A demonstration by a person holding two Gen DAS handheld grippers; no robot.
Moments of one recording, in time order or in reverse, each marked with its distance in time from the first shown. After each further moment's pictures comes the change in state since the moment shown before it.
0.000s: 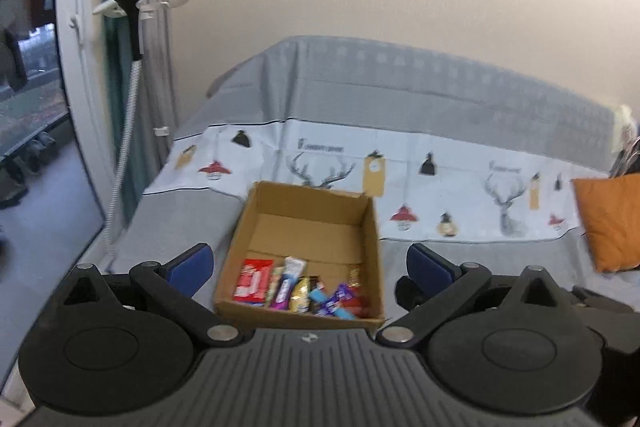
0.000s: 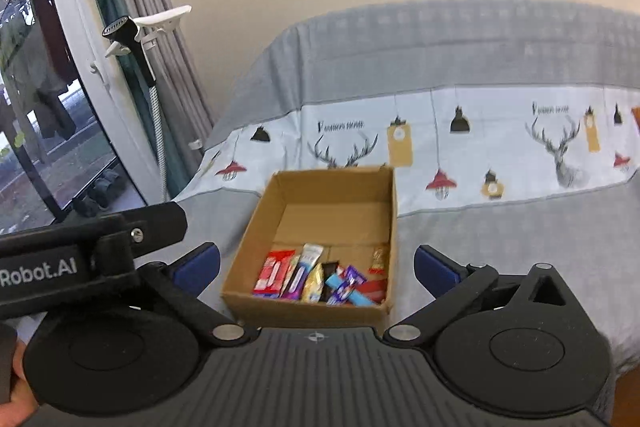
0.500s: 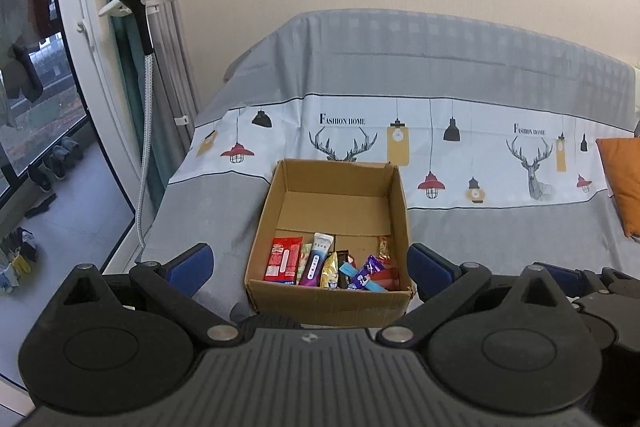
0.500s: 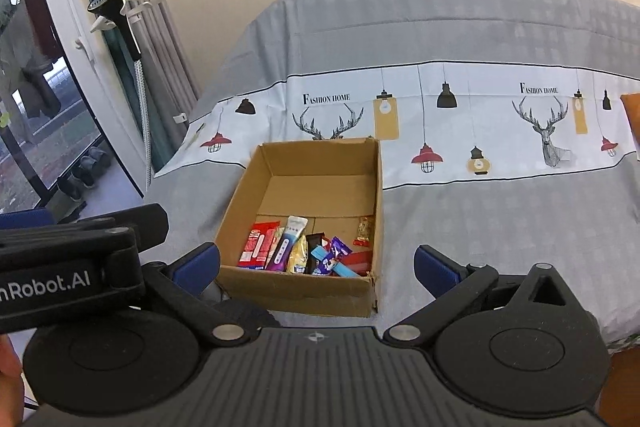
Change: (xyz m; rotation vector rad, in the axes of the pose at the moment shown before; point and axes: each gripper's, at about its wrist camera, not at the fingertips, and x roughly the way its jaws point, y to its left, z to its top) left arm 0.011 -0.004 -0.003 0.074 0.073 0.066; right arm 0.003 0.004 -0.010 -0.012 0.069 -0.058
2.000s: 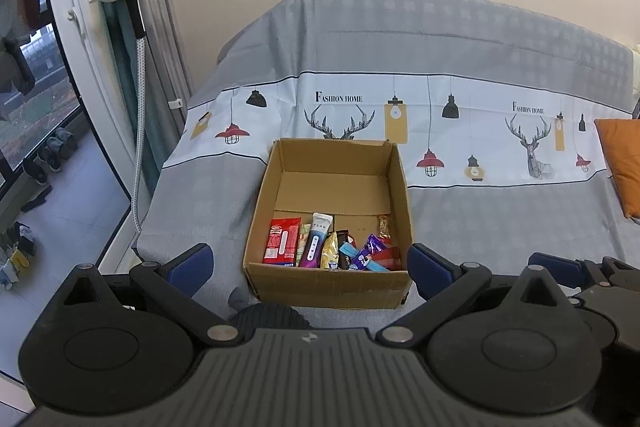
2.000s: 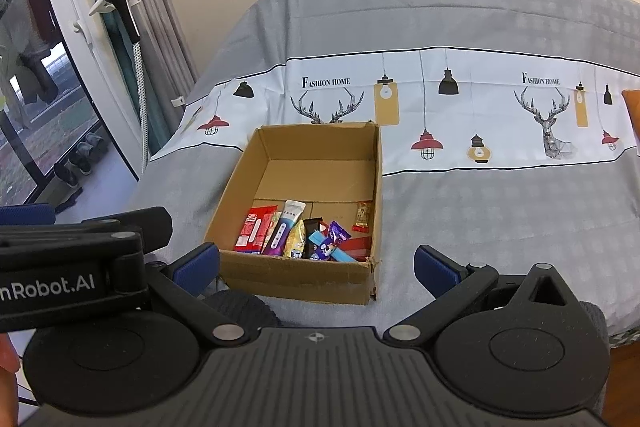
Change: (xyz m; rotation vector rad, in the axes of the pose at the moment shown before) left arm 0.012 0.000 -0.008 0.020 0.055 -0.011; right arm 0.011 -0.005 -0.008 -0.023 0.037 -0.001
